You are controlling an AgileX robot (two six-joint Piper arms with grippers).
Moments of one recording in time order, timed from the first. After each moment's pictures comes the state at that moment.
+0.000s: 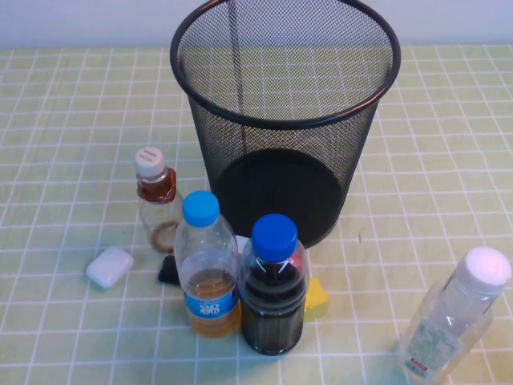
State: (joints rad) right arm -0.06 -0.01 0.03 -0.04 0.36 -0.05; left arm -0.07 -0.01 0.03 -0.14 0.35 0.19
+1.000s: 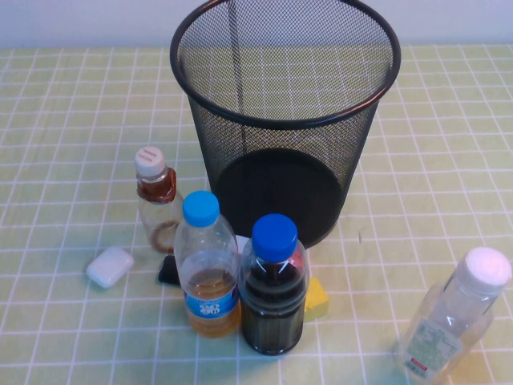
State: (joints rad) right arm -0.06 -0.01 0.03 0.30 0.00 0.08; left arm -0.07 -0.01 0.03 -0.08 0.35 0.21
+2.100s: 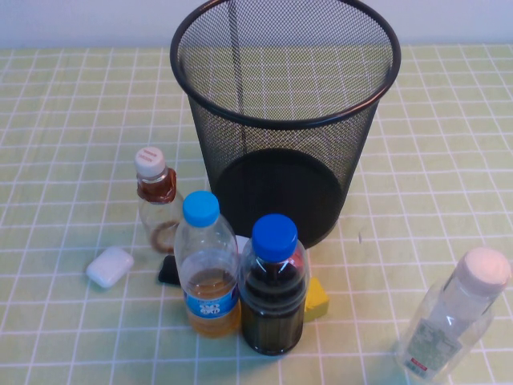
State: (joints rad) right arm -0.06 0.38 -0.74 -0.67 0.09 0.75; left arm -0.07 -0.01 0.03 -0.08 0.35 0.21
